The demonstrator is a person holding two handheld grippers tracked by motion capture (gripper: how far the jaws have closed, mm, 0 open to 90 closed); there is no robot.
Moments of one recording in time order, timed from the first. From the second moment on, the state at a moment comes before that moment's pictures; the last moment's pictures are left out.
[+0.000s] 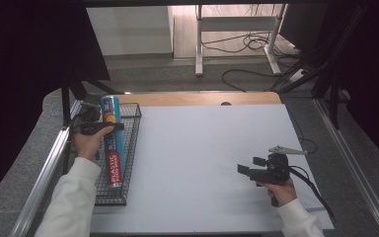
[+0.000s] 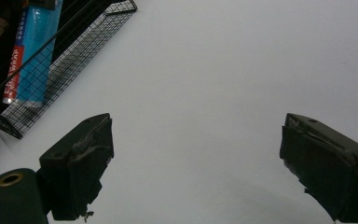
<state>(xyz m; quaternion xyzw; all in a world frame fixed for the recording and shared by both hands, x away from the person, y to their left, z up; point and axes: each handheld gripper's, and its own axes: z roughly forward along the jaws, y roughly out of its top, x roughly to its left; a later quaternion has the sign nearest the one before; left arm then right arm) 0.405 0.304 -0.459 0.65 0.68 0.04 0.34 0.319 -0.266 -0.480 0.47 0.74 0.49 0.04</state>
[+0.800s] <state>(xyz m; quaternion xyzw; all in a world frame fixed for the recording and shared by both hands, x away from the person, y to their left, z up) 0.413 0.288 -0.477 0.67 0.68 0.09 0.28 0.320 -0.266 -0.483 0.47 0.74 0.48 0.04</state>
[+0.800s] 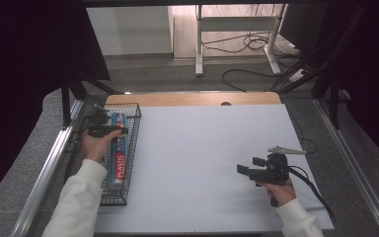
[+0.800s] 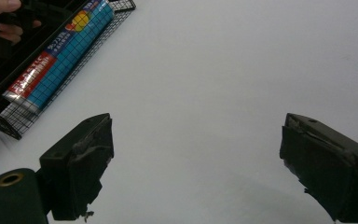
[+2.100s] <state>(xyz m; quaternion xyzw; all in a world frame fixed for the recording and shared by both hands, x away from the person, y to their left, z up) 0.246 0.191 -0.467 0.79 0.46 0.08 0.40 0.305 -0.291 -0.487 0.42 0.79 0.44 0.13</state>
